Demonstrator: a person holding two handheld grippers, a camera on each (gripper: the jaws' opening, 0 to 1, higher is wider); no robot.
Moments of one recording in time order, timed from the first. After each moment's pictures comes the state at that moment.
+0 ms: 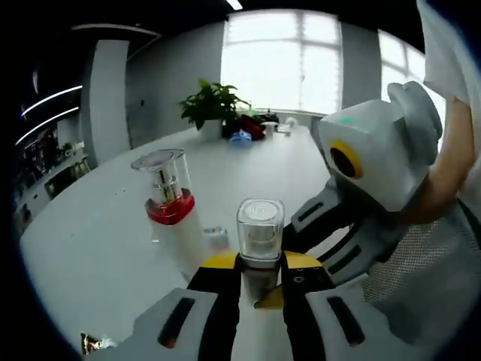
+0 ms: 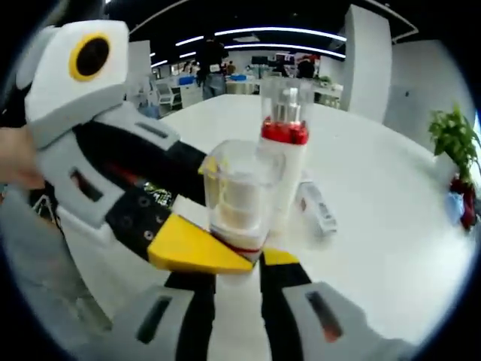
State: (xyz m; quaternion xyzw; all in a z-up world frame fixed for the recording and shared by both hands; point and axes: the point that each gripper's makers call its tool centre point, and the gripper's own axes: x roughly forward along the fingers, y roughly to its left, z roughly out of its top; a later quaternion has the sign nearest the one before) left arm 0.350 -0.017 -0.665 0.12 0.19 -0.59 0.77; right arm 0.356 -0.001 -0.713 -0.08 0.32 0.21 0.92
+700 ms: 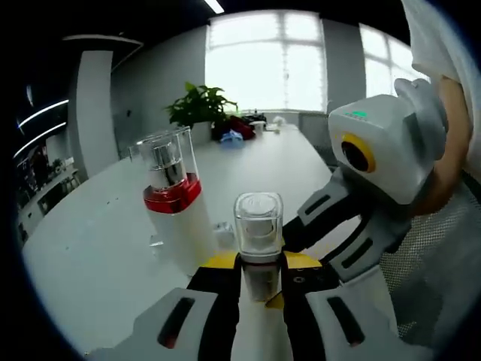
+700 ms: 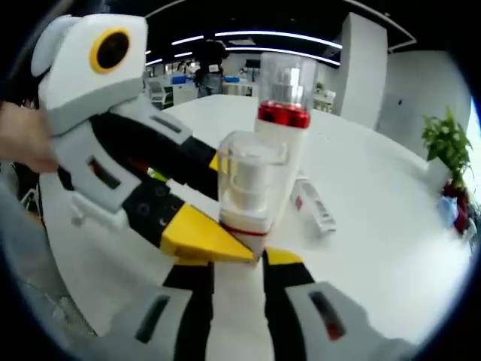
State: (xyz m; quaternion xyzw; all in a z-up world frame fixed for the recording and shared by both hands) left arm 0.365 -0.017 -0.683 0.14 0.17 -0.62 0.75; right arm 0.366 -0.005 -0.726 -0.11 0.30 0.18 0.93
